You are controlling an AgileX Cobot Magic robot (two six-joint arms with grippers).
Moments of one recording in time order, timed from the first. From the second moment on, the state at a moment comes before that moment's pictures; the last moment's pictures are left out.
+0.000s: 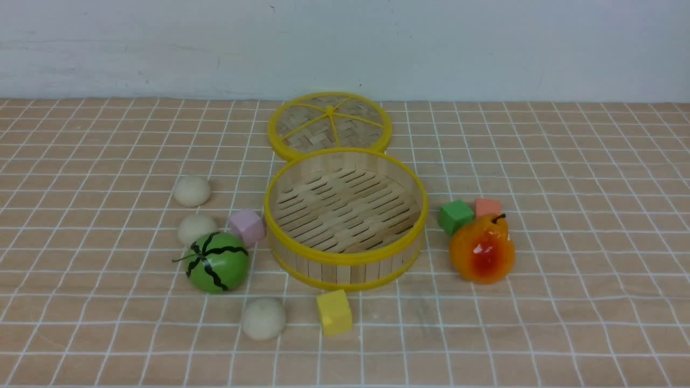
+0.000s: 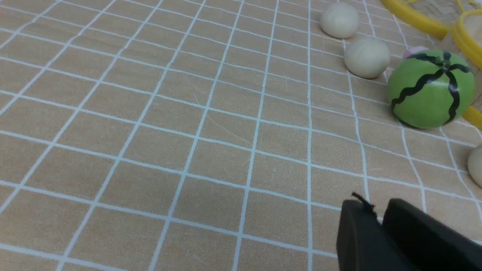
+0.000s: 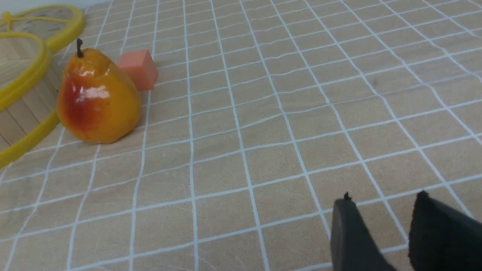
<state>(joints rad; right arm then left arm) 0.00 -0.01 0.02 -0.22 0.40 0.42 -0.04 -0.01 0.03 0.18 0.38 -0.42</state>
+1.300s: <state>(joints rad) 0.00 -0.01 0.02 -0.22 0.40 0.42 -0.04 -0.01 0.03 -0.05 0.07 -0.44</state>
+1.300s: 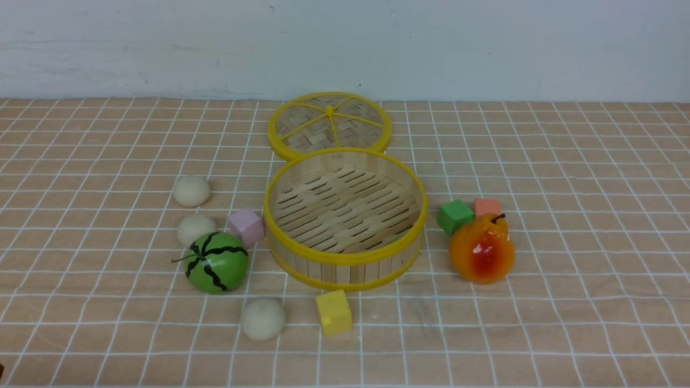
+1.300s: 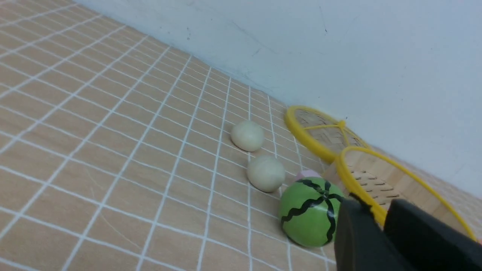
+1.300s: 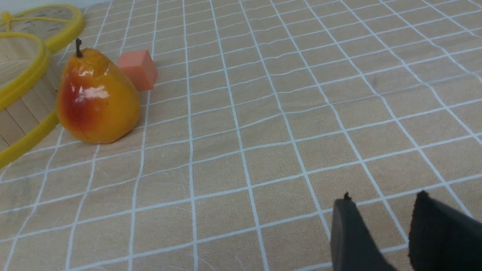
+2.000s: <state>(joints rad) 0.00 -0.01 0.02 -0.22 0.40 0.42 -0.04 0.05 -0.33 -0.09 0.13 -0.47</state>
